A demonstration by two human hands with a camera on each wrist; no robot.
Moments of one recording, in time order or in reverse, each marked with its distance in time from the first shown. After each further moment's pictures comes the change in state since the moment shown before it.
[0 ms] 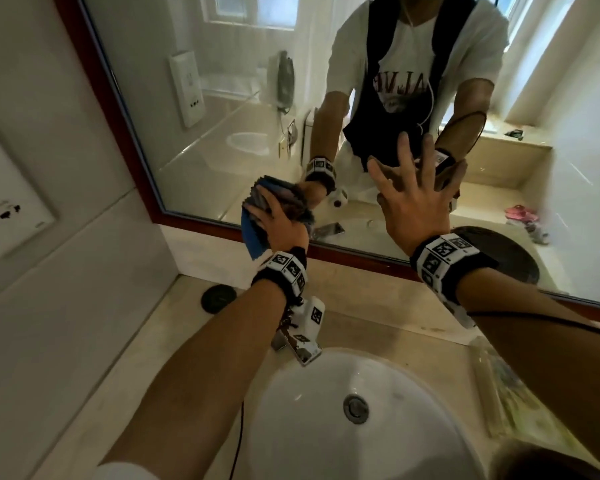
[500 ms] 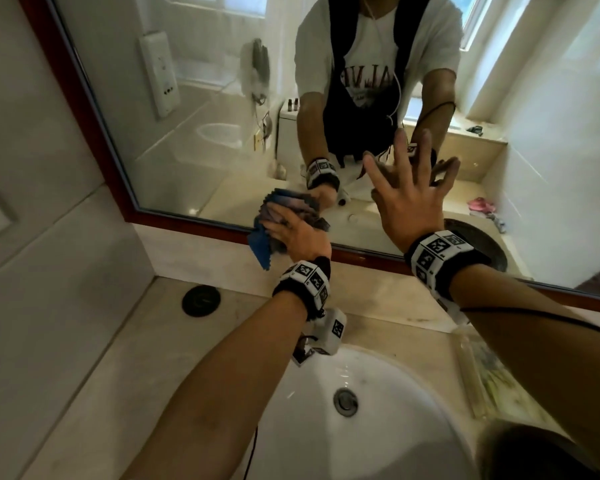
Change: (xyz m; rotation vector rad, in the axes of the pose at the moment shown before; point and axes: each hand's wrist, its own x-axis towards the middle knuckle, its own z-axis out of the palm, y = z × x) left_hand -0.040 0.016 0.029 -0.074 -0.101 -0.081; right_hand -0.001 -0.004 0.000 -0.058 -0.029 0.035
